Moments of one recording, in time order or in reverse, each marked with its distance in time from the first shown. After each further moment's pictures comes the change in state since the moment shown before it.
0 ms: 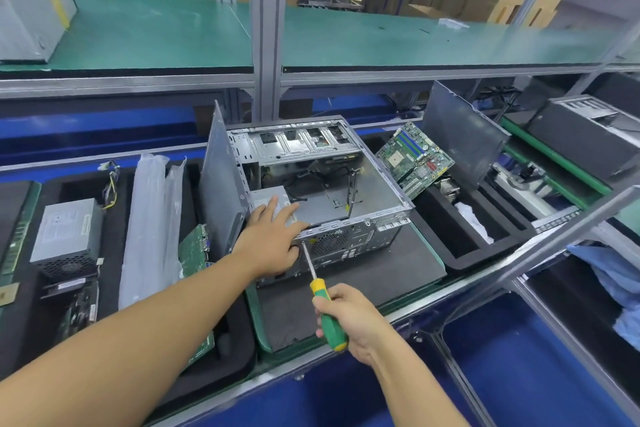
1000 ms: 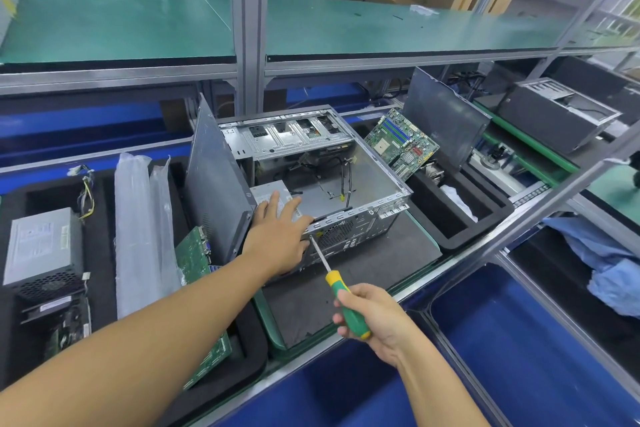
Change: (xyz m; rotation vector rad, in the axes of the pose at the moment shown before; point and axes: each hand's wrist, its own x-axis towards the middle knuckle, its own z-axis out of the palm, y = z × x) left_hand 0.004 -0.002 0.012 -0.008 0.093 0.026; right_hand -0.012 0.013 0.005 0.179 0.139 0.023
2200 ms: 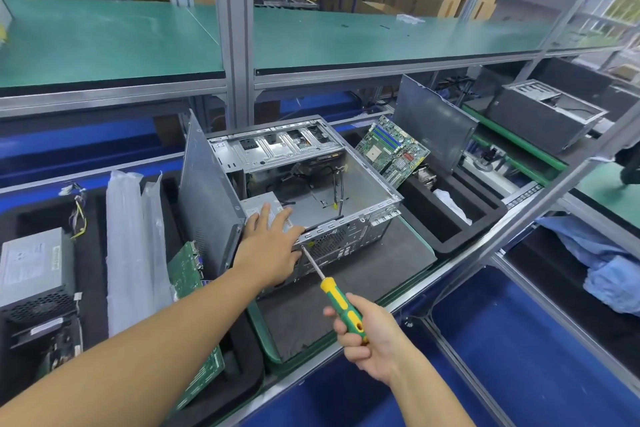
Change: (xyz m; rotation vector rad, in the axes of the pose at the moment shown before) left_hand -0.003 0.003 -0.009 0.014 -0.035 -0.005; right_hand -0.003 0.005 -0.007 0.299 -0.049 0.230
